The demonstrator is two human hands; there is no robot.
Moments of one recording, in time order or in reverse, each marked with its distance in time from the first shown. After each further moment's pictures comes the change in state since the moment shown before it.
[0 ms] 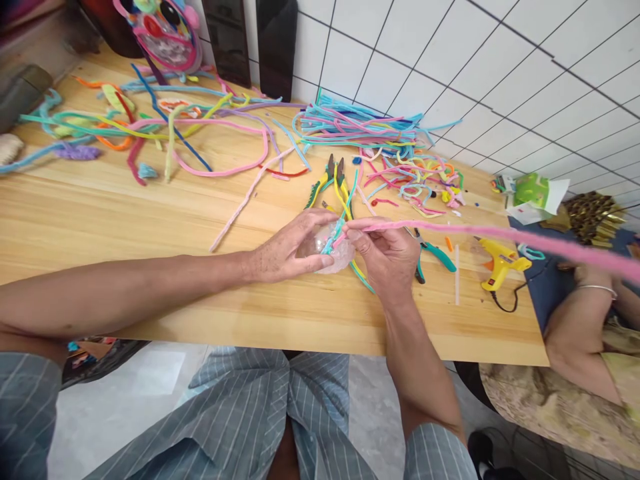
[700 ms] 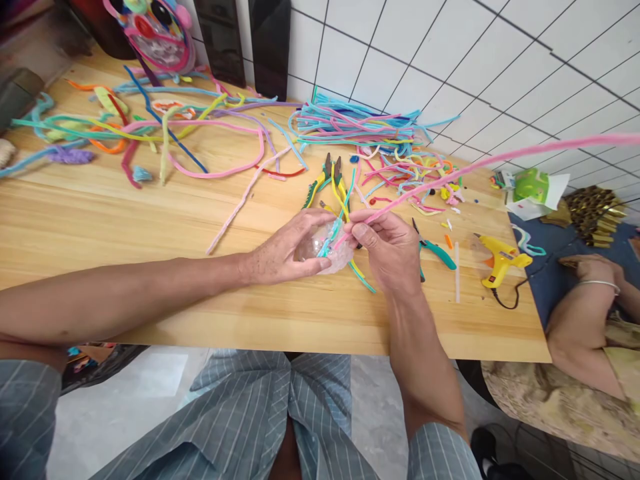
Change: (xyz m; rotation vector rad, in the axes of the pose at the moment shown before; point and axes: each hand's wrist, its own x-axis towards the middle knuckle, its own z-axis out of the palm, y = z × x) left_hand 0.000 -0.002 0.002 0.038 0.040 0.080; right_hand 0.014 -0.002 -0.011 0.262 -0.142 0.298
